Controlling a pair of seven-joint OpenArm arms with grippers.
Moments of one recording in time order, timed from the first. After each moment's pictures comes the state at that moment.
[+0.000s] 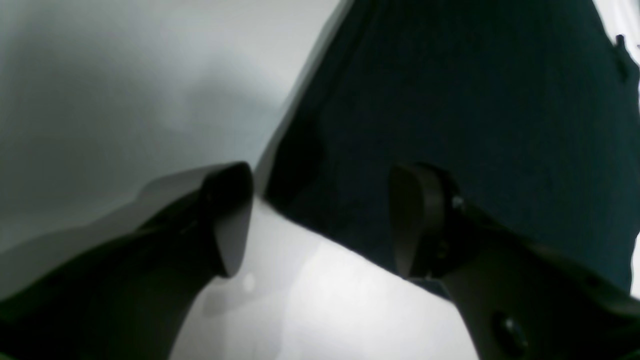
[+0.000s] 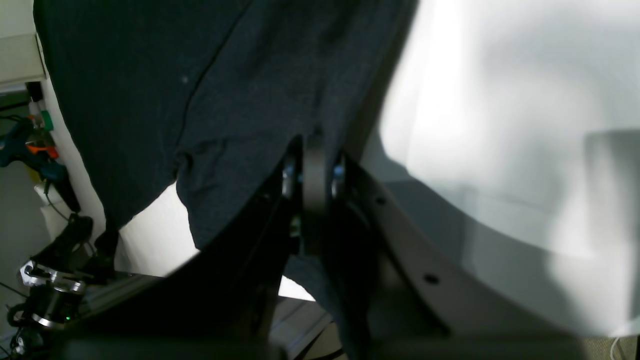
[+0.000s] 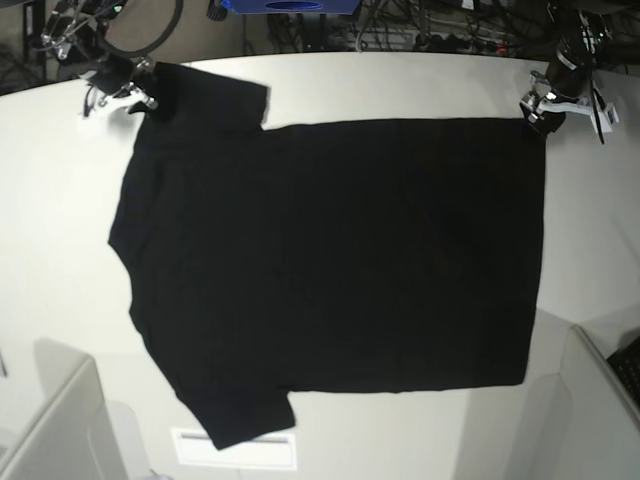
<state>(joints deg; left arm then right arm) 32.0 -10.7 -38.6 91.5 -57.3 -10.6 39.1 -22.8 -0.3 41.1 89.6 52.3 23.3 -68.2</state>
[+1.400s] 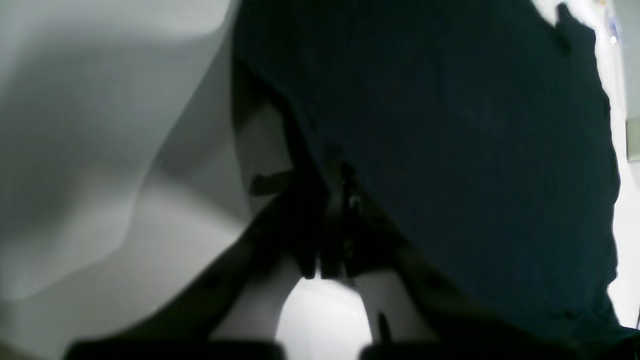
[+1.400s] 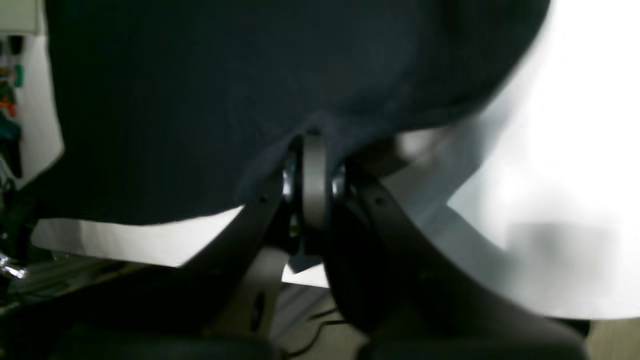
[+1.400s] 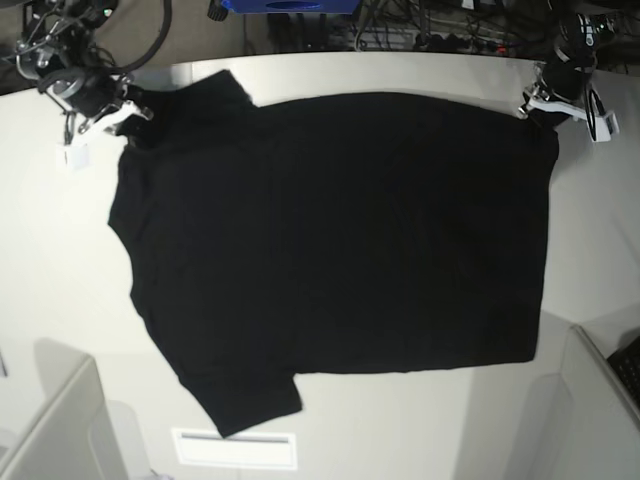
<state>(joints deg) 37.3 -10.6 -36.6 106.9 -57.2 -10.3 40.4 -21.5 -0.8 41.5 110.6 51.7 20.4 -77.4</state>
